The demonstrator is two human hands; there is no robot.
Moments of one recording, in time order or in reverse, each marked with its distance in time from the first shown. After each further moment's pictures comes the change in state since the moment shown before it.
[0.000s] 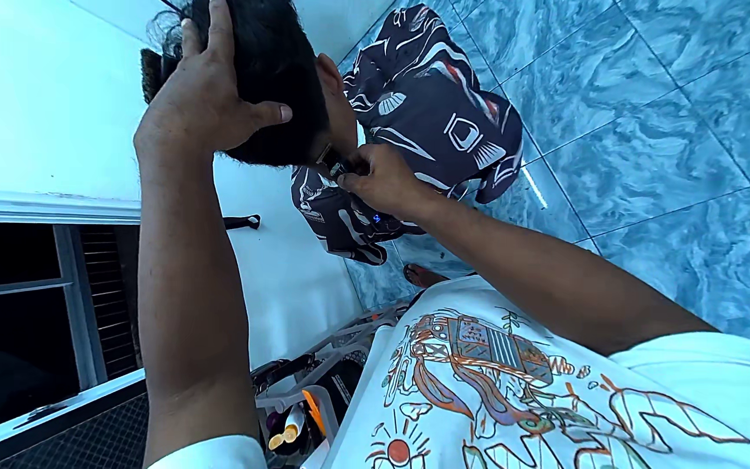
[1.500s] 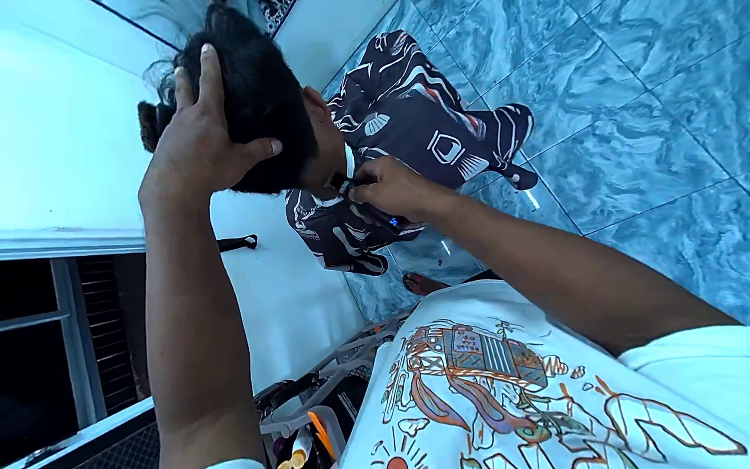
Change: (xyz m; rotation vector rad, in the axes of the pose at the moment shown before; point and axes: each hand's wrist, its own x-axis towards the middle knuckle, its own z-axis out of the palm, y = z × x) left_hand -0.013 0.000 0.006 -0.042 0.066 0.028; right_hand -0.003 0.000 -0.034 0.038 -0.123 0.108
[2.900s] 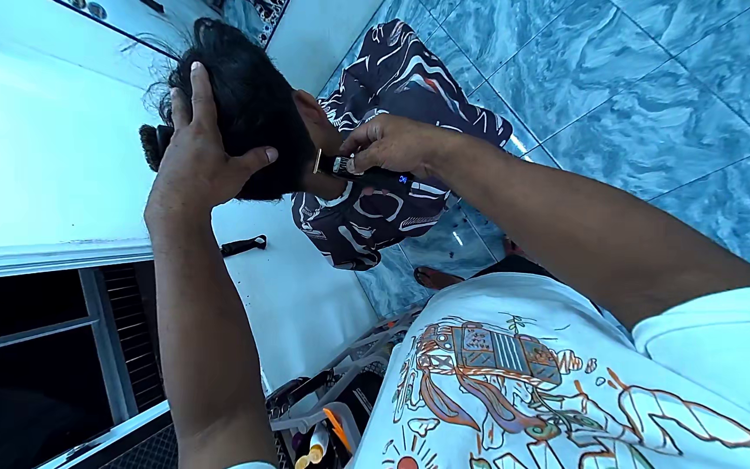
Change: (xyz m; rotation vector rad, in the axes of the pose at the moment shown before) left_hand -0.004 -0.007 0.004 -0.011 0.010 -0.021; right_hand 0.021 -0.028 -0.041 0.056 -0.178 -0.031
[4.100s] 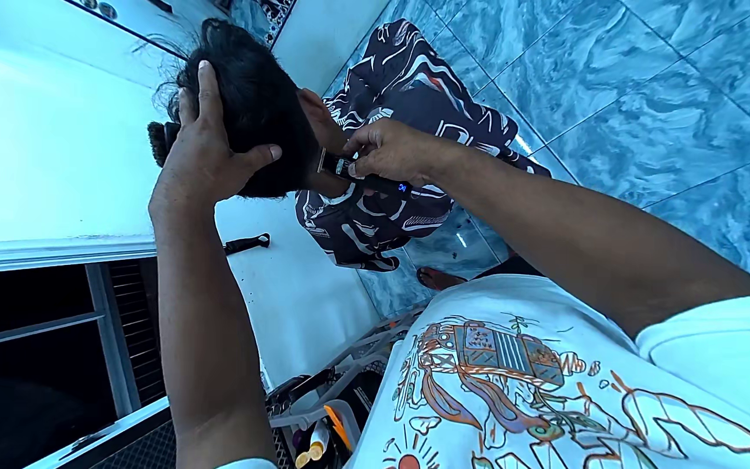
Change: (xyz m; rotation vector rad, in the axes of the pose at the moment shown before) left_hand -0.001 -0.002 -0.001 0.005 -0.023 -0.008; right_hand -0.002 0.004 0.016 0.002 0.069 -0.050
